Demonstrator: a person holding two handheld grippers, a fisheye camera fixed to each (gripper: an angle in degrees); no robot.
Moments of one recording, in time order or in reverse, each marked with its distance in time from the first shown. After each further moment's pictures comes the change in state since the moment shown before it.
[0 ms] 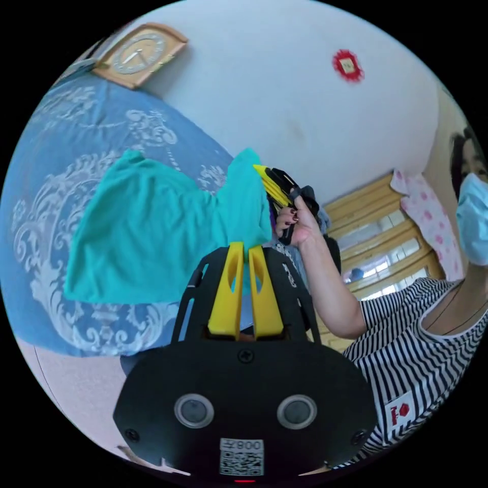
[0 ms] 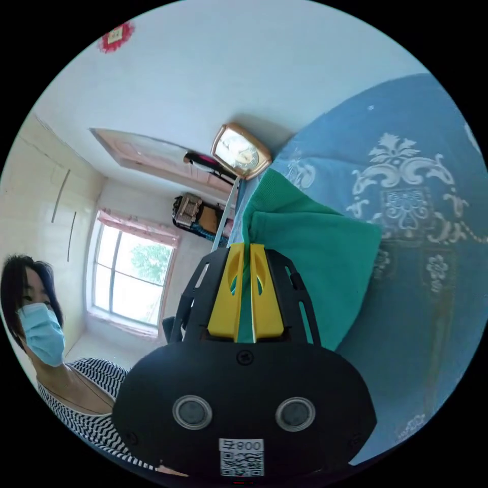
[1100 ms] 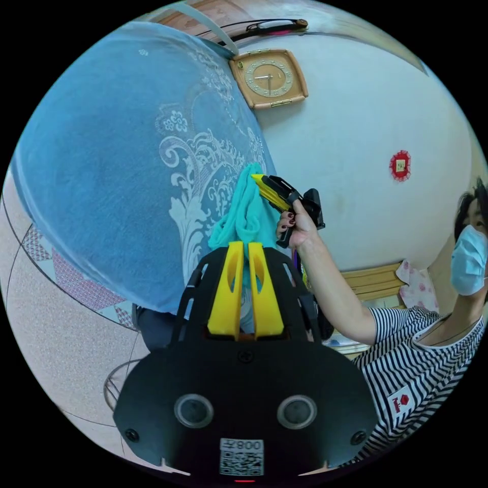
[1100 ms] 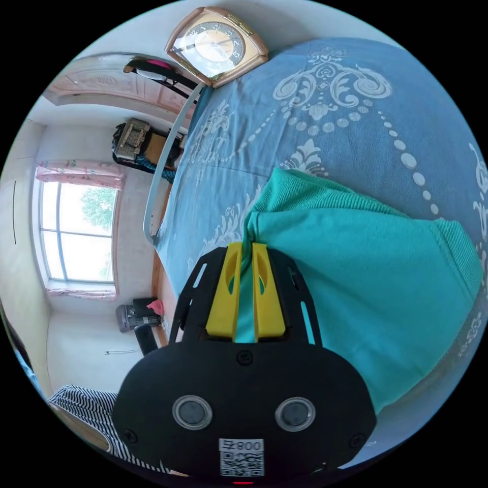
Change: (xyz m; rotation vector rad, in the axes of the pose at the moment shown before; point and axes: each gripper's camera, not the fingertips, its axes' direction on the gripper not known) left arm -0.222 0.040 -0.315 0.234 -0.002 -0.406; right arm -0.300 -0.191 0.141 -0.415 0.313 -0.030
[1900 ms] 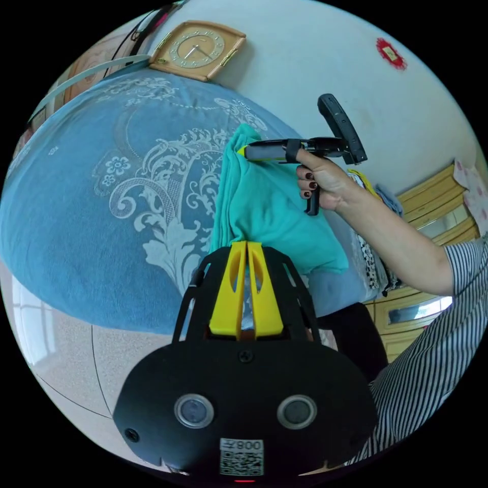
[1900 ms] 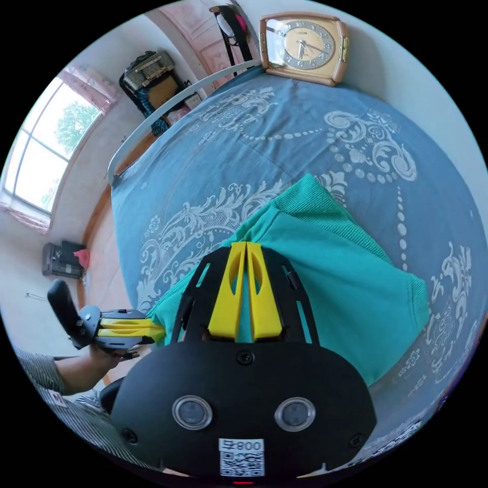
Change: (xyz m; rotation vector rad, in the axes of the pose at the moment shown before) left arm 0.142 0.006 0.109 -0.218 -0.406 0.411; right arm -0.232 0.108 -0.144 -0.057 0.404 -0.362
